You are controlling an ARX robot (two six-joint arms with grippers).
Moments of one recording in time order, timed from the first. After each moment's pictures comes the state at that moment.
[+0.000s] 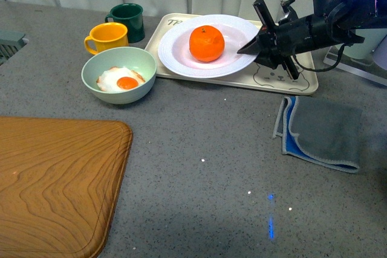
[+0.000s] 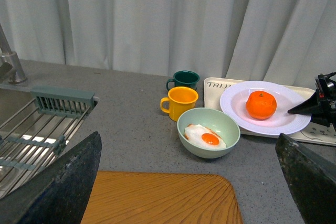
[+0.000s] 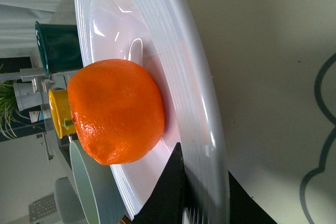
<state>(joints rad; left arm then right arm) 0.00 0.00 0.02 0.00 0.00 0.00 0.11 2.66 1.92 -0.06 -0.72 0.79</state>
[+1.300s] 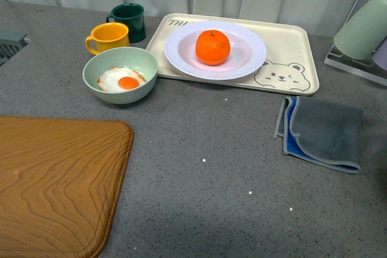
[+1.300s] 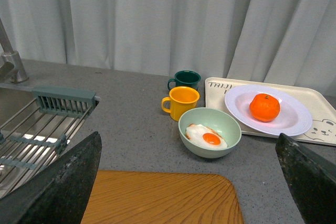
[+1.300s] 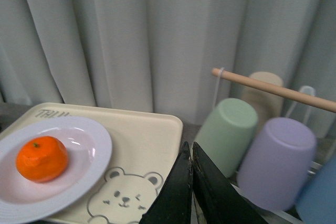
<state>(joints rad) 0.00 0.00 0.02 0.00 0.00 0.00 0.02 1.76 0.50 1.25 0.00 0.01</state>
